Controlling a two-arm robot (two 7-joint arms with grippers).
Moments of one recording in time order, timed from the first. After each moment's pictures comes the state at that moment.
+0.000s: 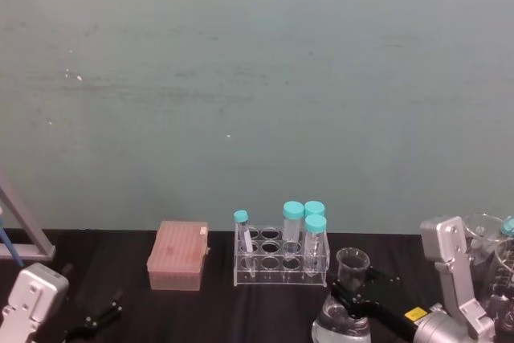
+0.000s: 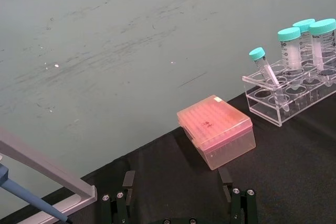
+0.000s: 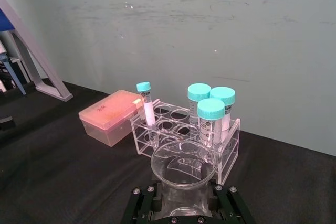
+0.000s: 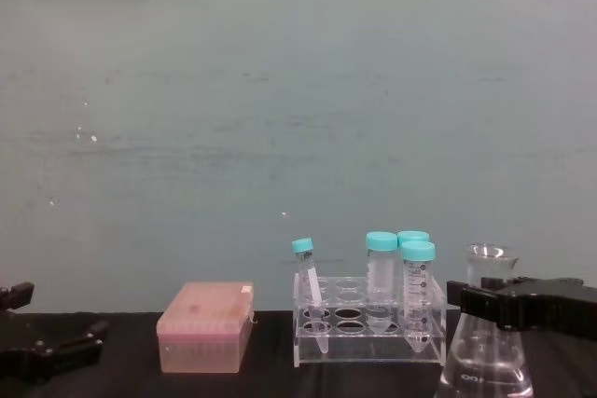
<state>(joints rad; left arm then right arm) -0.20 0.60 0.45 -1.41 -0.25 -0.12 0.03 0.29 0.35 -0.31 -1.37 0.40 0.14 0.34</state>
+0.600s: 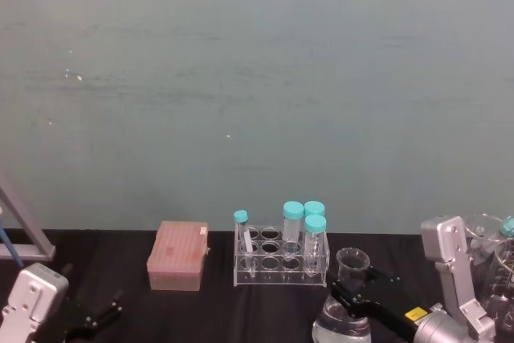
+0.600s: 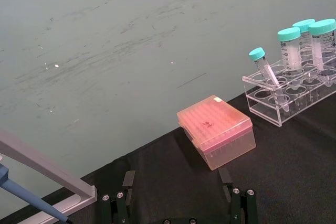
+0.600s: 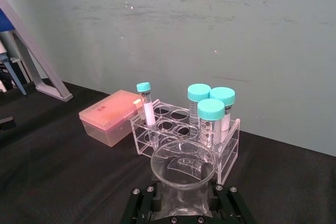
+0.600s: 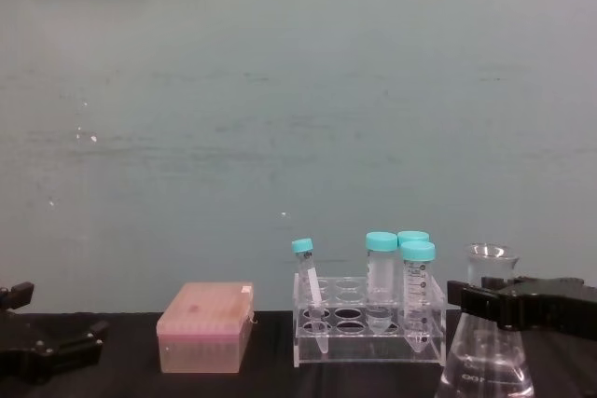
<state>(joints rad) -0.20 0.60 0.45 -1.41 -0.25 -0.12 0.03 0.29 0.35 -0.31 -1.38 0.40 0.14 0.34</state>
